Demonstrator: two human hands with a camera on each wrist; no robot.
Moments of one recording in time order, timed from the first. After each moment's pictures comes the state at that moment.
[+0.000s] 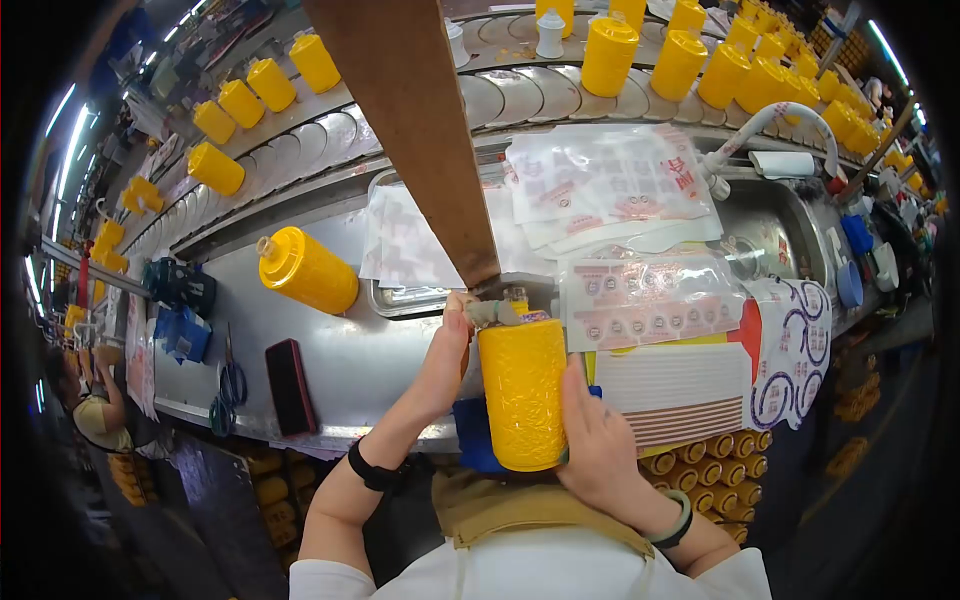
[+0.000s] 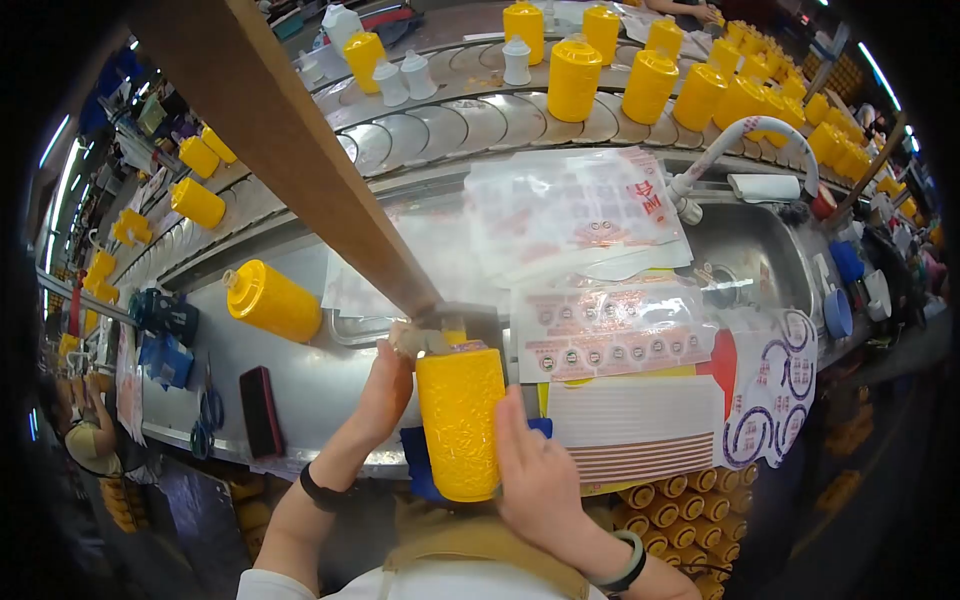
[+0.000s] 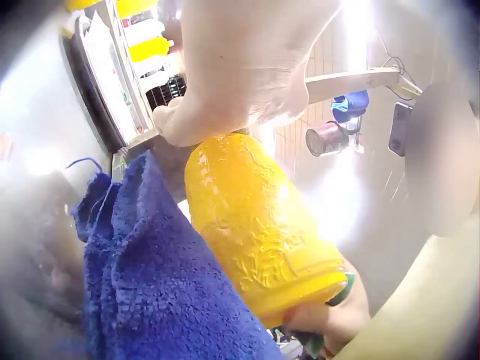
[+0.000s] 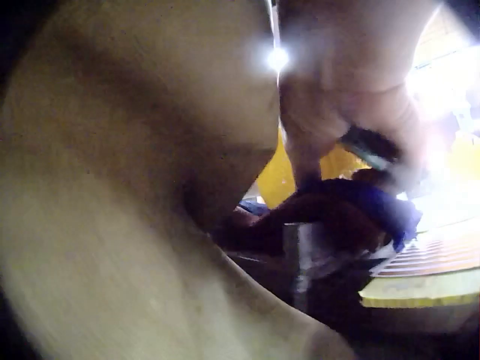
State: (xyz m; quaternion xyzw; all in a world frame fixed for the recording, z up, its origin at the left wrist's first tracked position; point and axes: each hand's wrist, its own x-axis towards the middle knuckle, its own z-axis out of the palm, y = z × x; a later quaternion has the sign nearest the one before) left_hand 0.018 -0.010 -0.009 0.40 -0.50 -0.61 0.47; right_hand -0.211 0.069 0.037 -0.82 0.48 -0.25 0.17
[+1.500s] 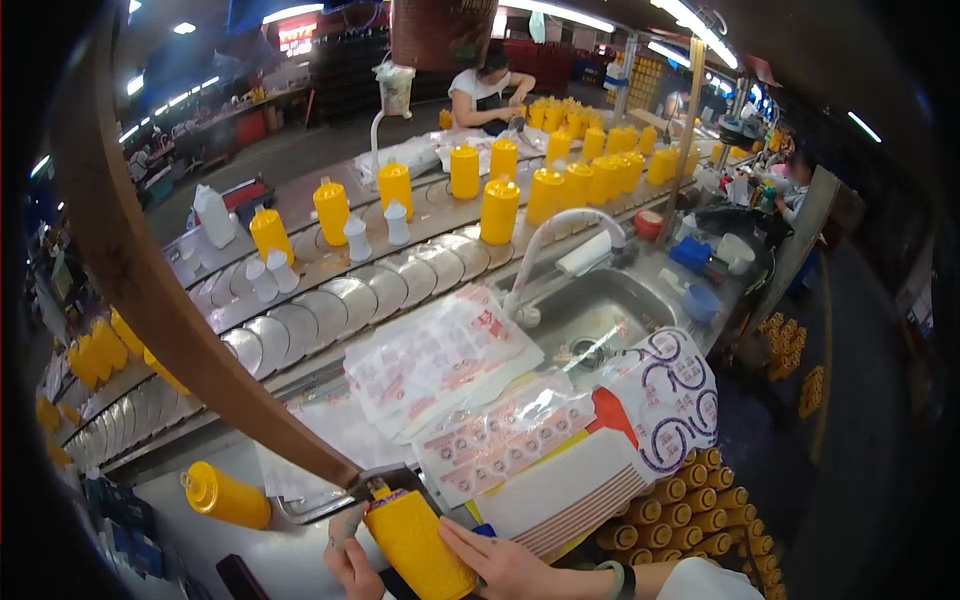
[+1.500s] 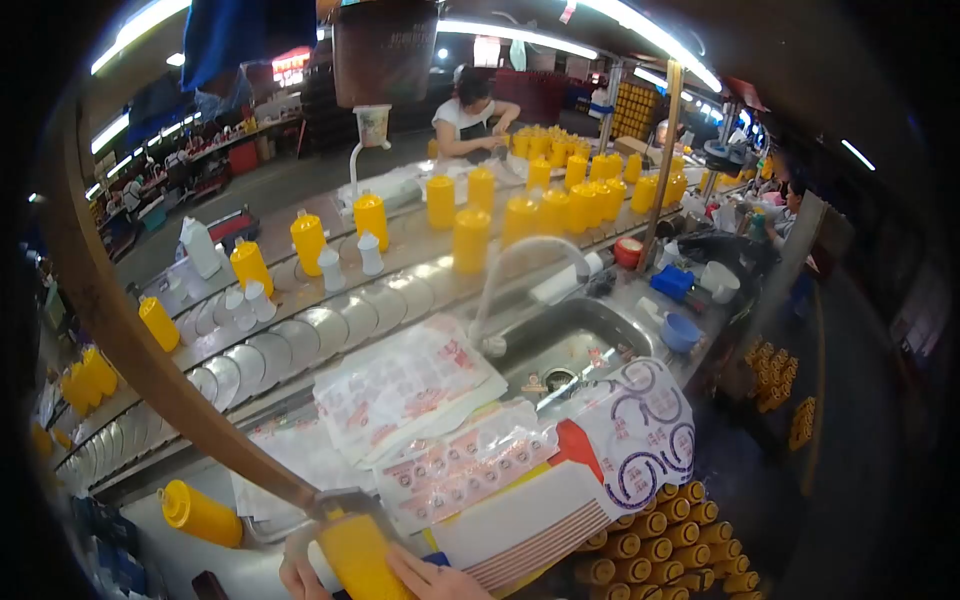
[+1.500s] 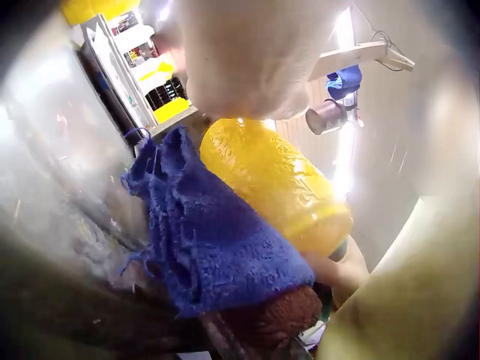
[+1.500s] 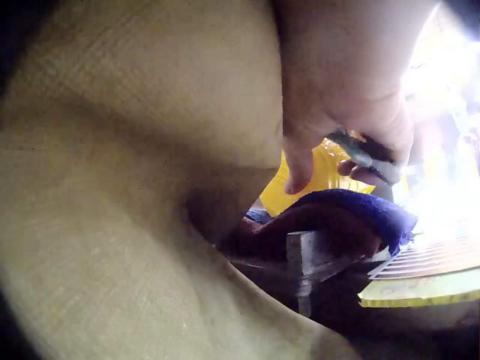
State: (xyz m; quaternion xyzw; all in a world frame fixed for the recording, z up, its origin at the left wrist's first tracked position) left_hand 0.006 0.018 0.011 0.45 -0.65 -0.31 0.53; right_hand -0.221 0.072 0.022 -0.80 0.44 -0.35 0.19
